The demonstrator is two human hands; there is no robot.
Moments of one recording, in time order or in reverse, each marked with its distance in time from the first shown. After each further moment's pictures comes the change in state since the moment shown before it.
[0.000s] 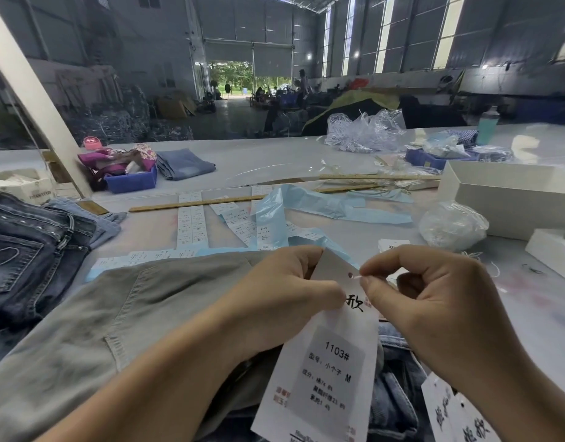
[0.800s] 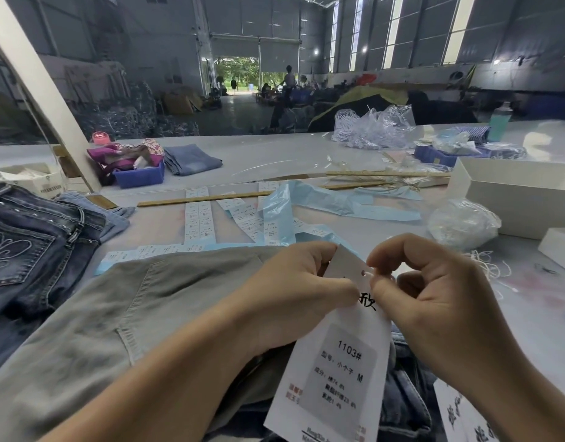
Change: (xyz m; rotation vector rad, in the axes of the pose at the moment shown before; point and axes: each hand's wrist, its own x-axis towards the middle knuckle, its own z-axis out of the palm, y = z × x) left_hand 0.000 0.000 0.001 -0.011 0.001 0.013; right_hand 0.000 -0.004 0.010 0.104 -0.046 0.055
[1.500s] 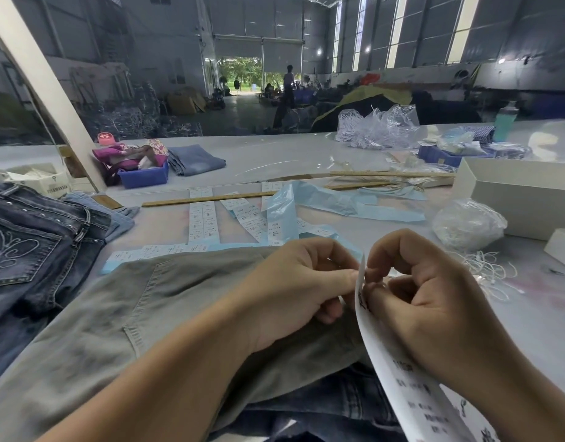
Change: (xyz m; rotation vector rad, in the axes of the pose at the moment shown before) left_hand -0.001 0.000 -0.002 -0.171 0.027 0.033; right_hand 0.000 0.002 0.002 -0.013 -0.107 -0.002
